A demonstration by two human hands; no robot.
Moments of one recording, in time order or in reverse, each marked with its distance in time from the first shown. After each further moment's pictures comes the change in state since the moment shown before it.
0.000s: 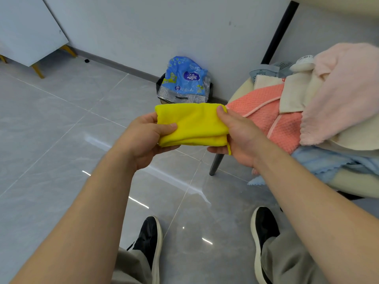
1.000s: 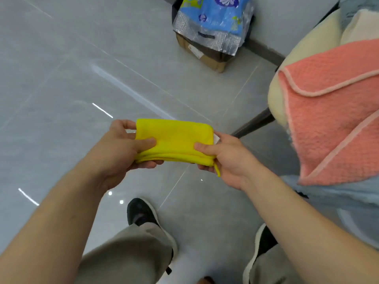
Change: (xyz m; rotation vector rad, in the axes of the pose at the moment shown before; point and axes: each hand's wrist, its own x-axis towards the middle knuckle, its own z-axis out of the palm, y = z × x) left_hand 0.018 -0.076 -0.060 0.031 0.309 -0.376; right_hand 0.066 0.114 0.030 0.025 -0.095 0.423
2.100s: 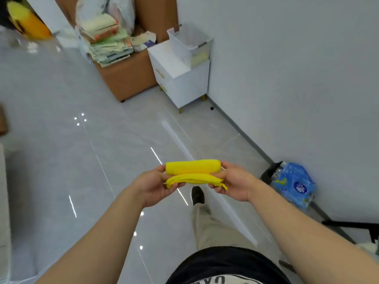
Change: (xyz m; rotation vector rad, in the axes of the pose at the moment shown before) left_hand -0.197 0.435 -0.491 -0.705 -0.075 -0.133; right_hand -0.162 -0.418 0.576 -0.368 -0.384 0.112
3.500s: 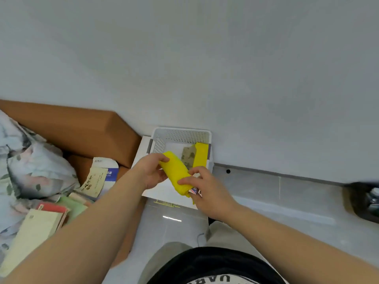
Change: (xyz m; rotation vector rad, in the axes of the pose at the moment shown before) left_hand 0.550 0.855 0.193 0.748 -0.054 -0.101; right_hand 0.564 -0.635 0.074 -0.680 0.808 -0.692
